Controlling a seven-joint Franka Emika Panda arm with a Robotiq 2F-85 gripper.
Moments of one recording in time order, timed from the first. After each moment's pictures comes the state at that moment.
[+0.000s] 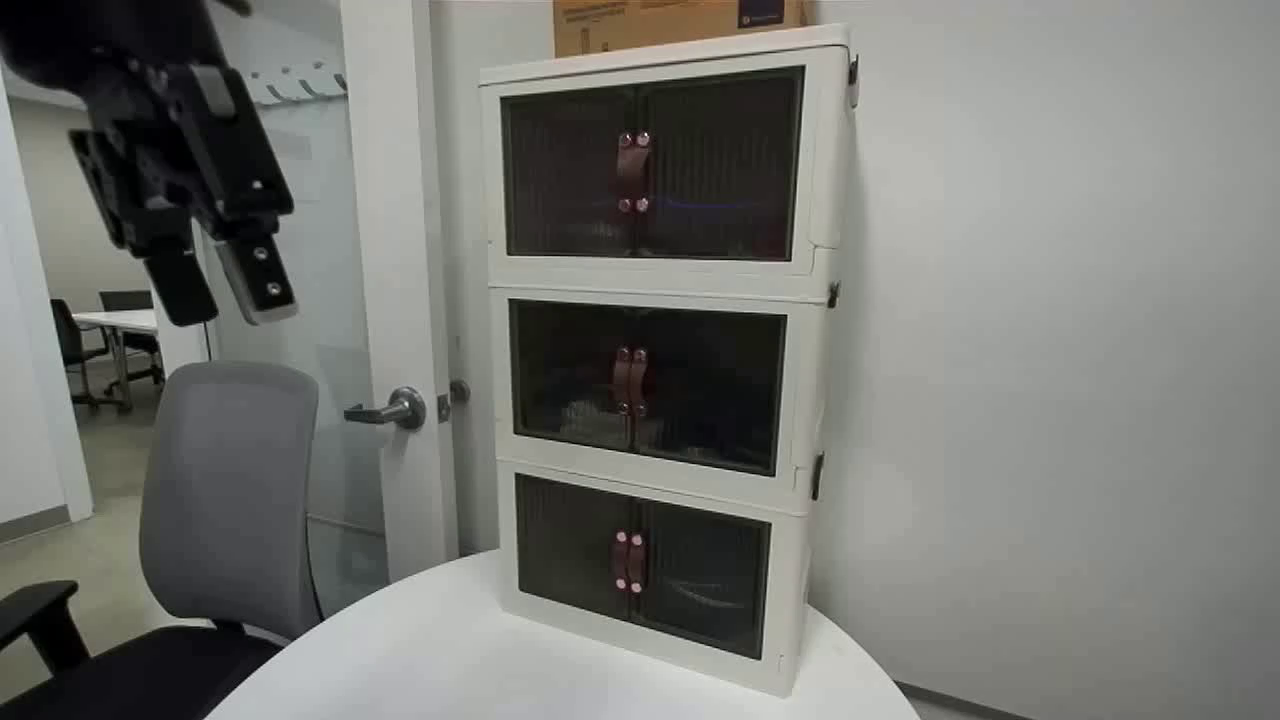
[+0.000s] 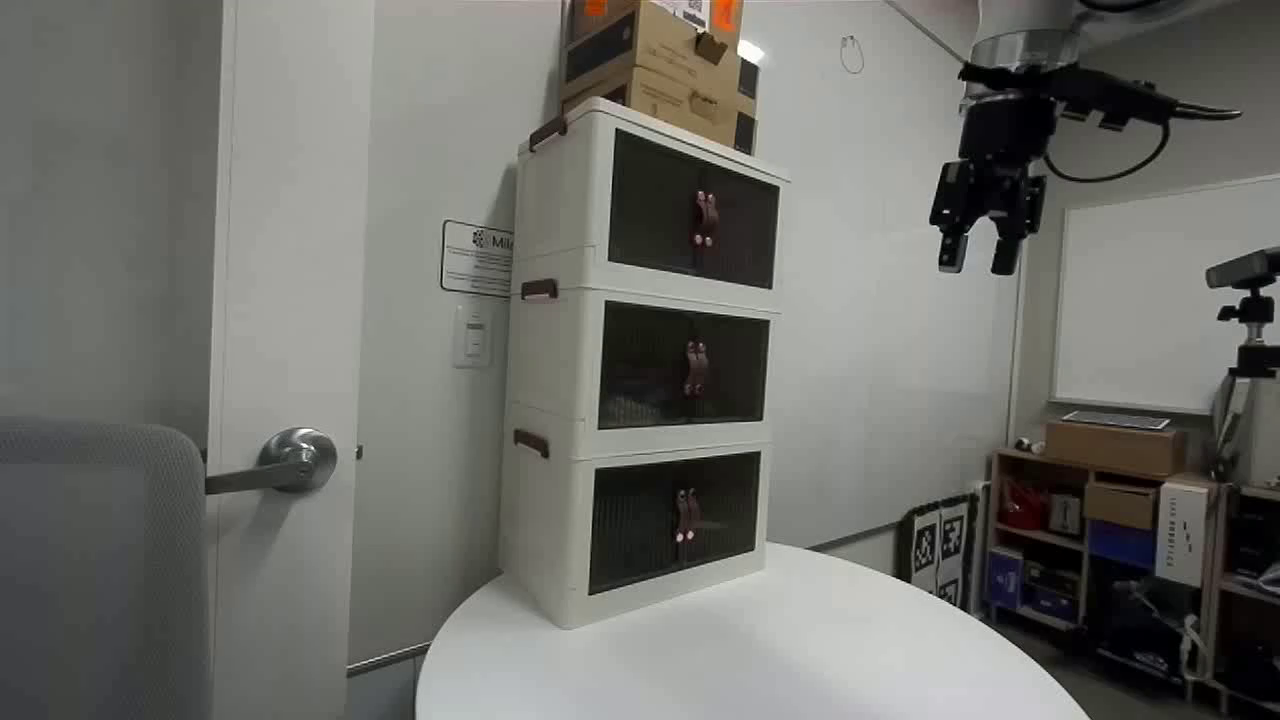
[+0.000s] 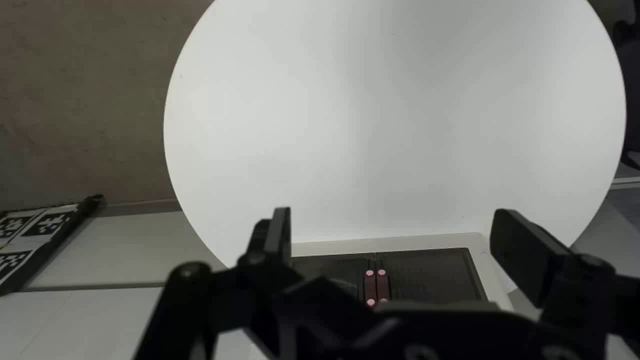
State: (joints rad) arm -0.07 -0.62 0.07 -2.36 -0.10 1.94 0.15
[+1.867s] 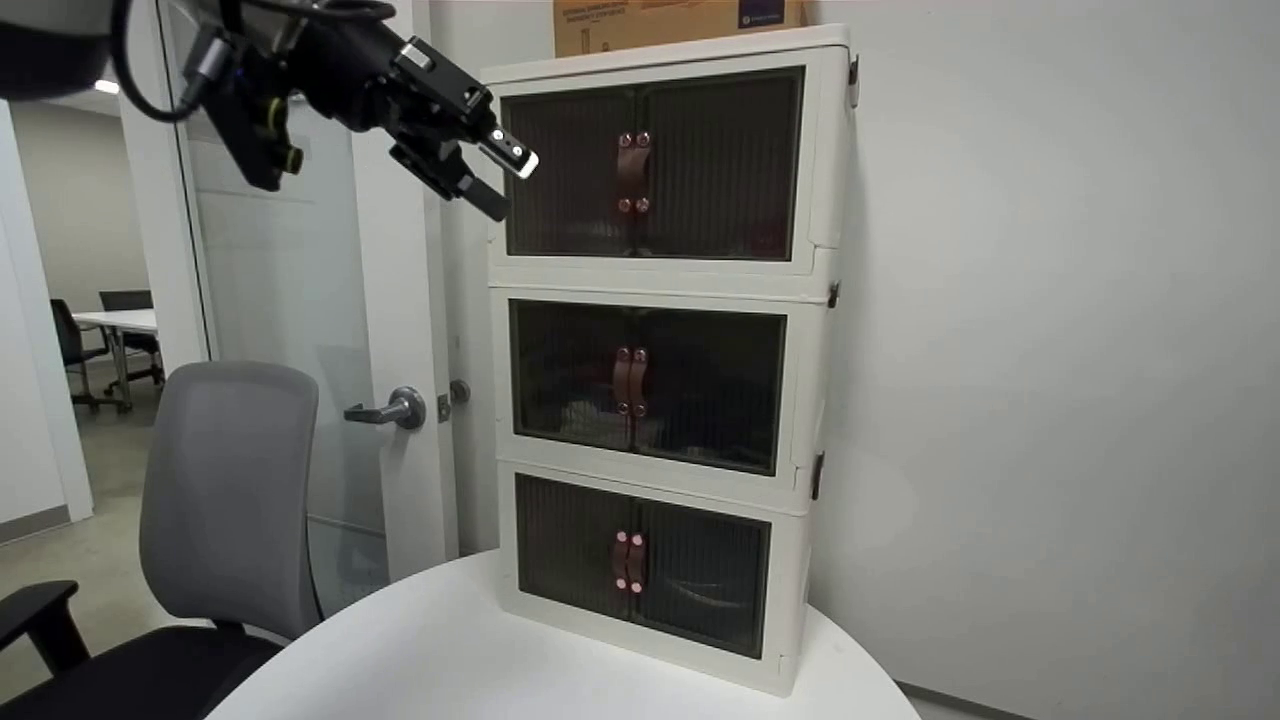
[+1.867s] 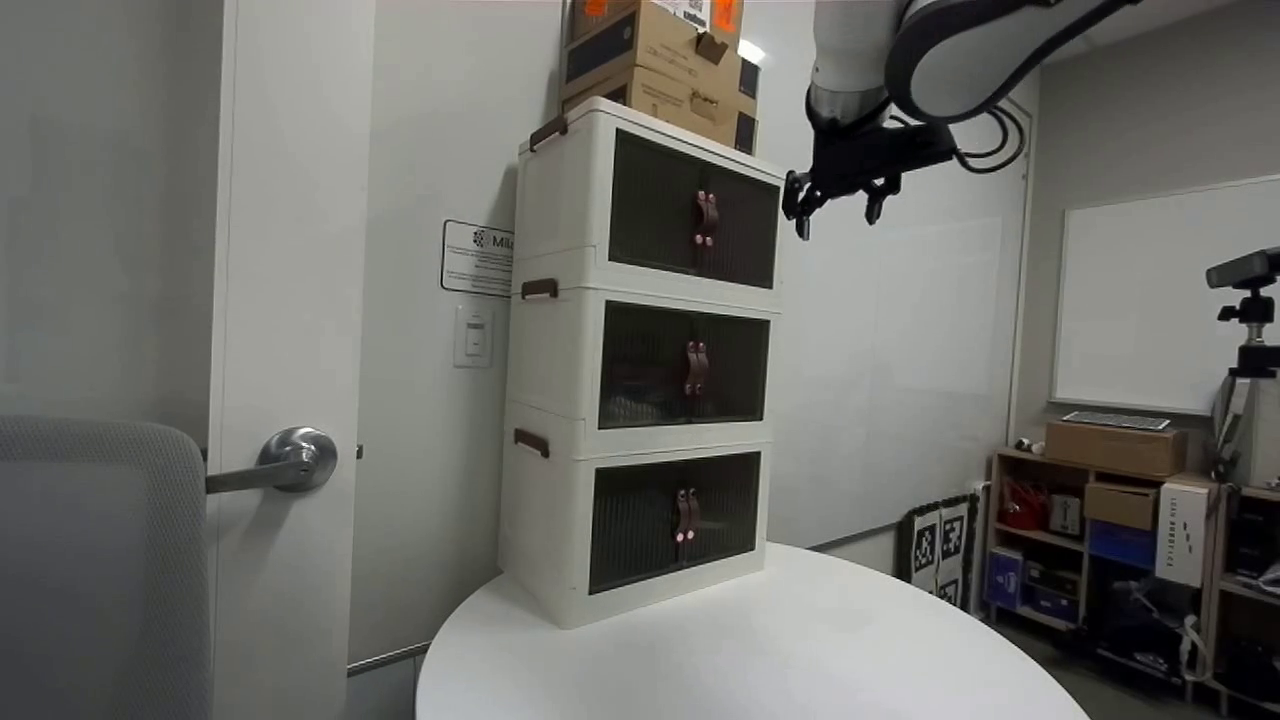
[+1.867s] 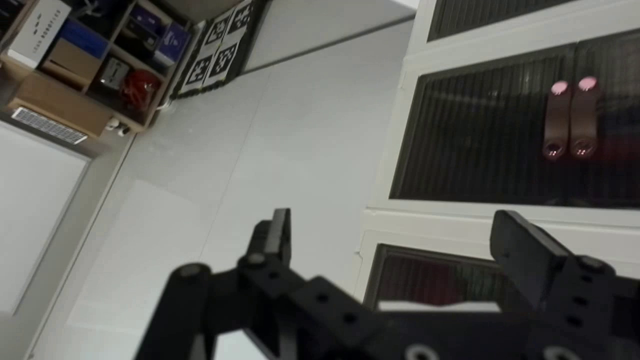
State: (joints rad) arm -0.38 -0.23 0.49 -2.03 -0.91 2.22 1.10
